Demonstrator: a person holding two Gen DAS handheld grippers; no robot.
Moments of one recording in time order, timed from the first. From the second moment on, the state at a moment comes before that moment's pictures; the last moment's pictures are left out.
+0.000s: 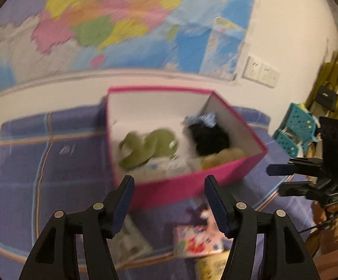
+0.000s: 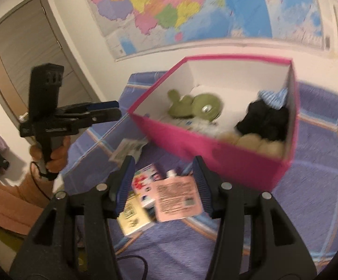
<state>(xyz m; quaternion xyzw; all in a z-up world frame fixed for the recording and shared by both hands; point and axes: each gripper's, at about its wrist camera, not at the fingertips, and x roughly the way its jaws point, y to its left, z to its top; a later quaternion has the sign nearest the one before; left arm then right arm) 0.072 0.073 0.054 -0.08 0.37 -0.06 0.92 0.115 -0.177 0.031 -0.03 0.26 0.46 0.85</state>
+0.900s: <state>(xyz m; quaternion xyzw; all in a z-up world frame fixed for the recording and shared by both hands) 0.088 -0.011 -0.026 -0.03 0.47 -0.20 0.86 0.135 -0.181 -0.070 0.09 0.39 0.41 0.82</state>
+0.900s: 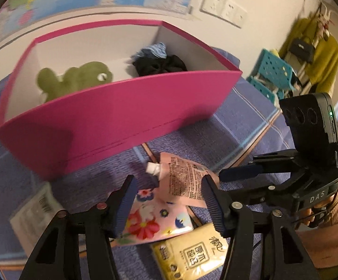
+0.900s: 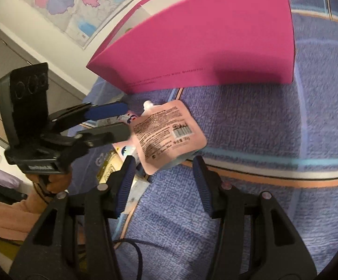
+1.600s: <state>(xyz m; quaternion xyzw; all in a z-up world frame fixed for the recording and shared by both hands) 0.093 -0.027 -0.028 -0.04 0.50 -0.23 0.84 0.134 -0.195 -0.058 0.11 0.36 0.42 0.83</state>
